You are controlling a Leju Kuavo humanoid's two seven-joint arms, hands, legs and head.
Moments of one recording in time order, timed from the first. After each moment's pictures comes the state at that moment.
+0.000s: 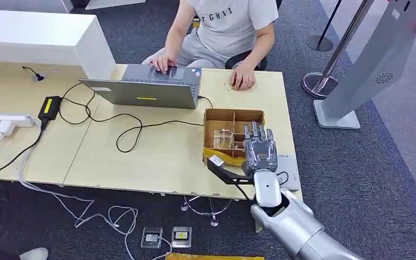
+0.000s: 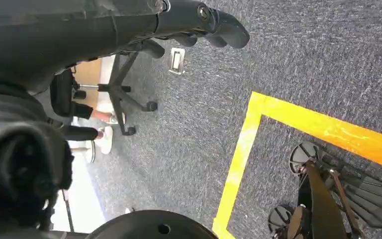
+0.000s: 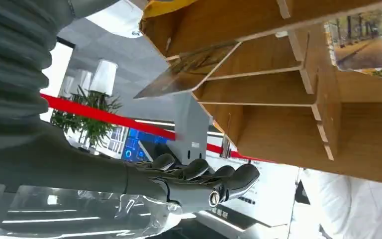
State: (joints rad) left arm -0.12 0.08 -1.18 -0.25 1.45 0.44 0.00; right arm -0.66 -0.06 0.91 -0.91 1.14 -0.13 0.61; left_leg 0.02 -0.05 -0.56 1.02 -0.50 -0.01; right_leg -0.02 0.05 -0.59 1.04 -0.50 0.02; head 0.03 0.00
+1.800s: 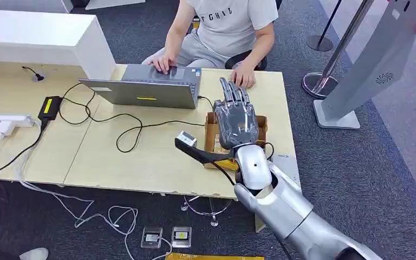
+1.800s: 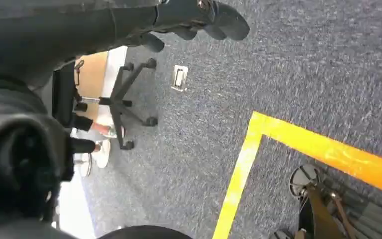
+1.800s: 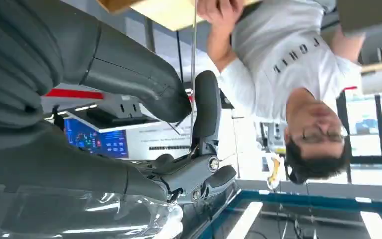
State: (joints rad) left arm -0.12 0.04 -1.19 -0.25 1.41 0.57 0.03; right arm -0.78 0.04 0.88 -1.06 1.18 -0.22 0.44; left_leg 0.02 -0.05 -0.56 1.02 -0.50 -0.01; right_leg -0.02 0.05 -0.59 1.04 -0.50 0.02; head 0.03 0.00
